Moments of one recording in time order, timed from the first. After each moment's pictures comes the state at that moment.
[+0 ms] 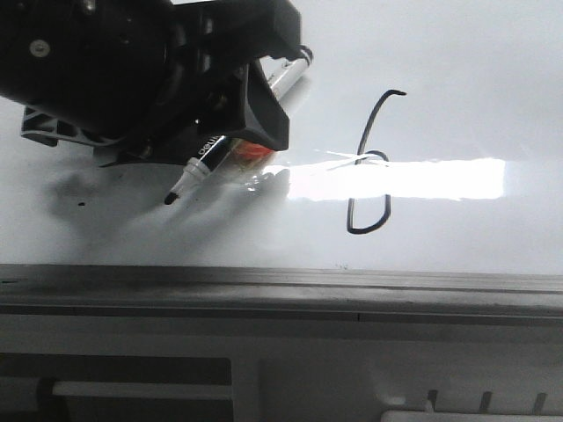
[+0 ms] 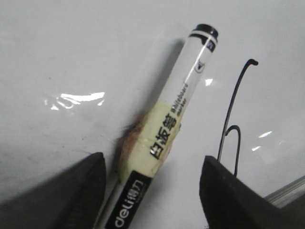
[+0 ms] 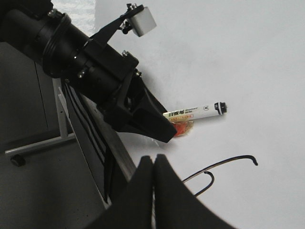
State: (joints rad) left arm -0.91 1.36 -0.71 -1.62 -0.17 1.07; right arm 0.40 0.62 -0.63 0.81 0.57 -1.08
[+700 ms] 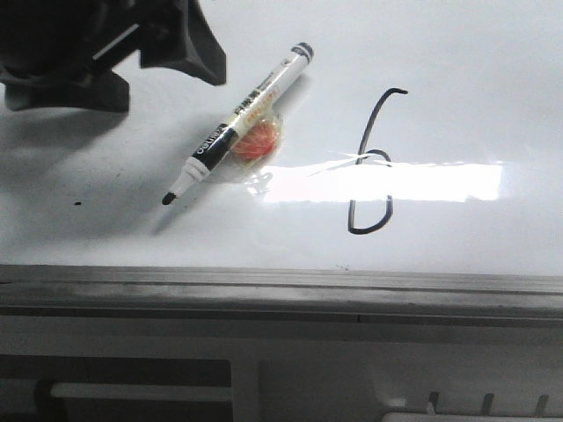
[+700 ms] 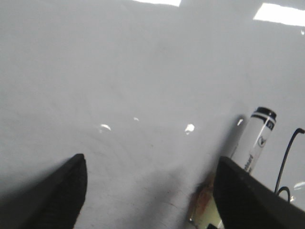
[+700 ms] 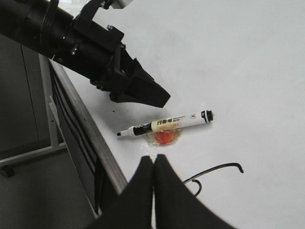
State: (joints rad) left arm -0.88 1.22 -0.72 -1.63 -0.31 1.11; right arm 0.40 0.59 -0.63 0.82 0.53 -1.08
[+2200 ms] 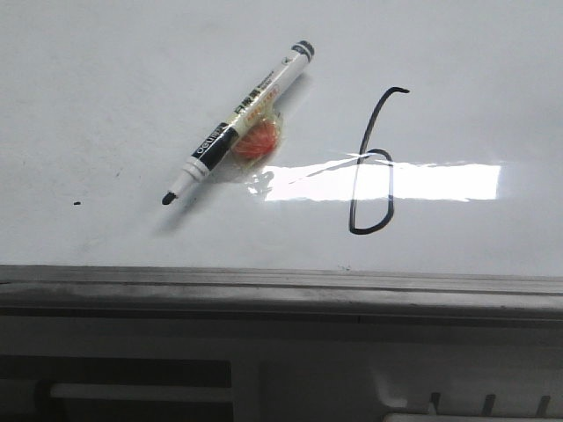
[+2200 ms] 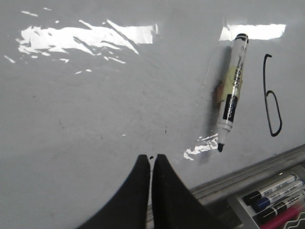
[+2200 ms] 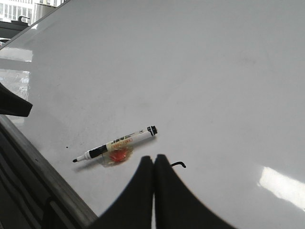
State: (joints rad) left arm -0.88 0.53 -0.22 -1.64 -0.27 1.38; right arm 0.40 0.04 -0.29 0.78 0.28 -1.00
